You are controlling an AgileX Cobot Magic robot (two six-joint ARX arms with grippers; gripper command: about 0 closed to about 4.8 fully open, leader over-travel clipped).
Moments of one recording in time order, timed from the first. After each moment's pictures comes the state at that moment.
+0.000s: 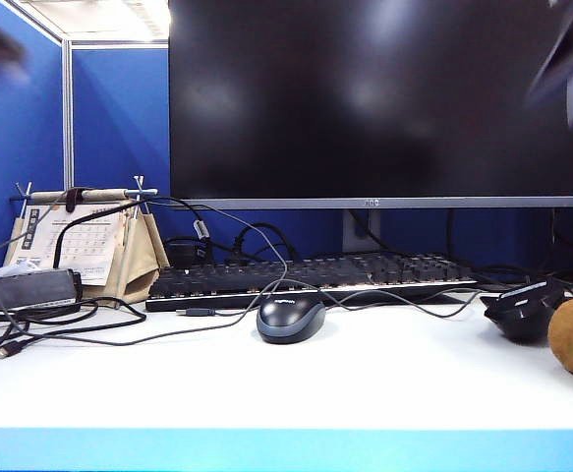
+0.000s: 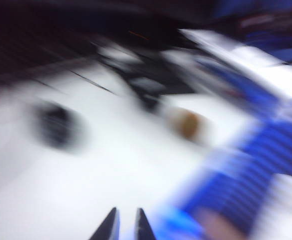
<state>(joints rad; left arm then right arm) -0.70 0.18 0.26 -0.21 0.14 -0.18 0.11 0.77 0.57 -0.03 -0.24 0.15</state>
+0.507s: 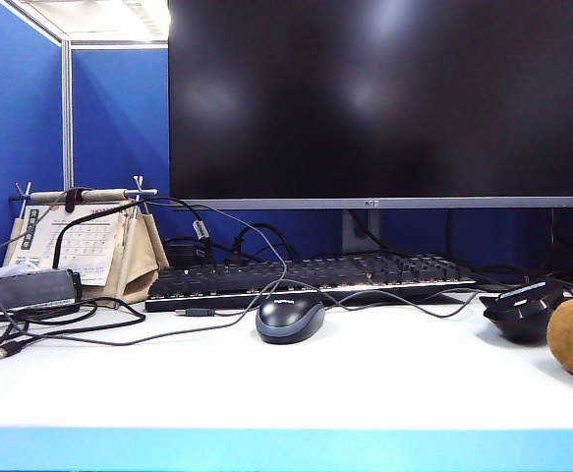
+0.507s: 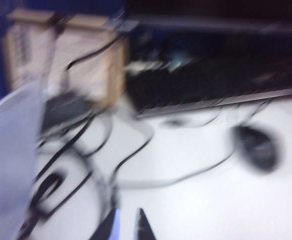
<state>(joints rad) -0.70 0.18 0.22 -0.25 -0.50 -0.14 0.11 0.07 0.24 -0.08 0.03 0.19</state>
